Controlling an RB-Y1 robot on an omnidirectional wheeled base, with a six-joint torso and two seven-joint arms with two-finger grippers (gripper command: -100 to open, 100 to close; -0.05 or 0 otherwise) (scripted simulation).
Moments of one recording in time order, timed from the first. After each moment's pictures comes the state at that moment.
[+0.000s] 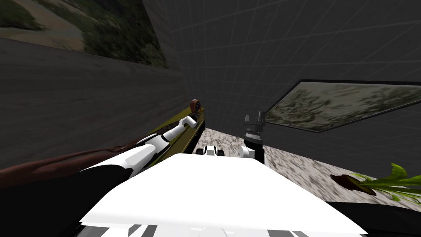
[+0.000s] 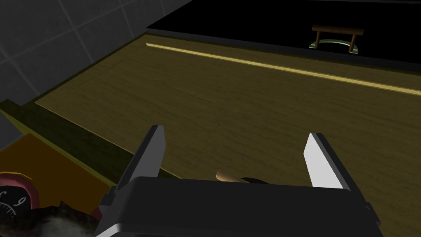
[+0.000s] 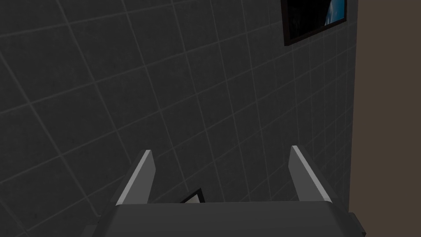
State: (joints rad) left arm -0.54 0.60 -0.58 -1.43 0.49 1.14 0.25; right arm 0.48 0.01 -0.03 -2.27 0.02 -0.45 -0.17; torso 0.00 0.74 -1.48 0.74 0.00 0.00
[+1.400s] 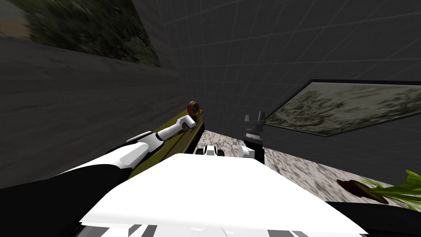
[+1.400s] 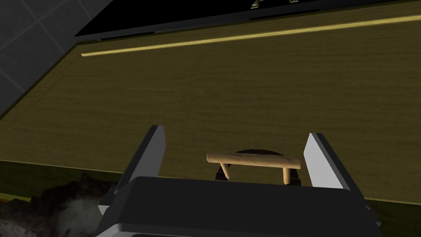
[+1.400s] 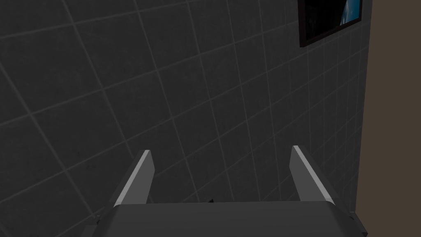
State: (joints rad) left arm -0.58 0.73 -0.69 -1.58 0.63 1.49 0.23; right arm 0.48 0.01 -0.03 -2.27 0.02 -0.45 -0.17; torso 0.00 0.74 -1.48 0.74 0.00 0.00
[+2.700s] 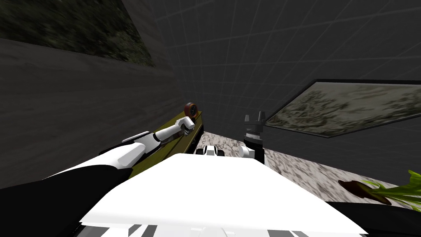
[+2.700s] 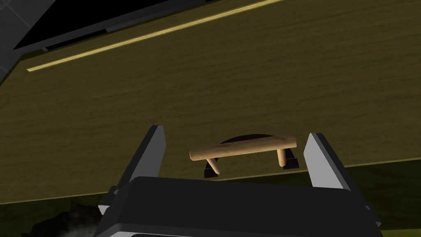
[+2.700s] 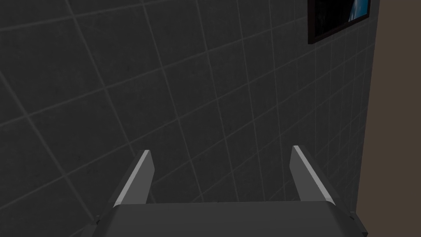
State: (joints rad) left arm -0.57 0.78 -0.75 -1.60 0.67 1.64 0.19; right arm 0.48 0.01 -0.03 -2.27 0.02 -0.45 -0.17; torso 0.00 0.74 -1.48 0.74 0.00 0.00
